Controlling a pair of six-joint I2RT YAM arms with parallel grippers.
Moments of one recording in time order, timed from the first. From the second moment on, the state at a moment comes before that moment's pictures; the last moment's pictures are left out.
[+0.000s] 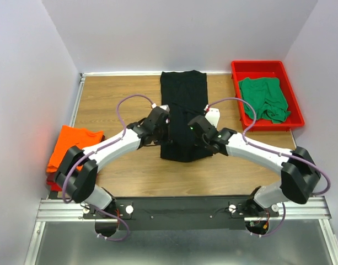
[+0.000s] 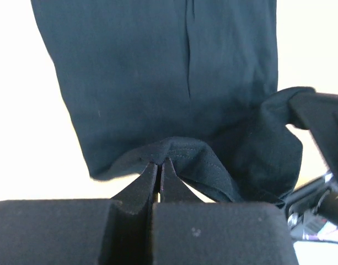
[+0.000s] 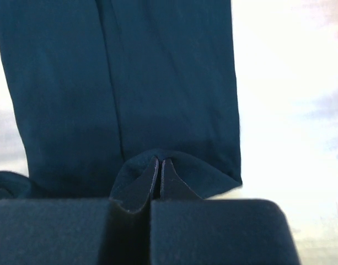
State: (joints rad) left arm -0.71 1.46 0.98 -0.39 0.05 -0.69; right arm 0.82 1.43 0.97 -0.49 0.53 0.80
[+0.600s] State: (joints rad) left arm -0.55 1.84 1.37 -0.37 -0.01 -0.61; right arm 0.60 1.80 1.22 -0.28 0.56 0.66
